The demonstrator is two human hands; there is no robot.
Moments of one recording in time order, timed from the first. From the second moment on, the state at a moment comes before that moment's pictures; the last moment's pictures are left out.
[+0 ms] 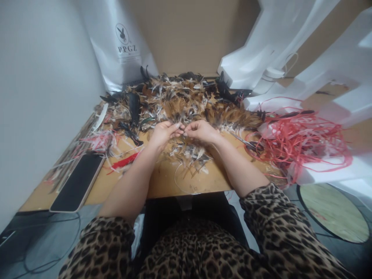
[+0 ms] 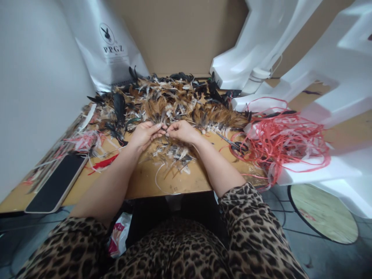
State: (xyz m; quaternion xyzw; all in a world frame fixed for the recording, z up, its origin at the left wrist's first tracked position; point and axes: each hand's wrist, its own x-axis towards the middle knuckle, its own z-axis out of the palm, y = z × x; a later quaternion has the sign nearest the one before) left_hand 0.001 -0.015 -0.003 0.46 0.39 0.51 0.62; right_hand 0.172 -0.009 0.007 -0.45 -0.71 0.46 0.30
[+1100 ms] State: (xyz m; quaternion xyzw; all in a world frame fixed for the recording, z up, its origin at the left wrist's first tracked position) left_hand 0.003 -0.012 -0.009 0.35 0.37 0.45 0.73; right_hand 0.144 -0.014 -0.001 -0.42 -0.59 0.43 0.54
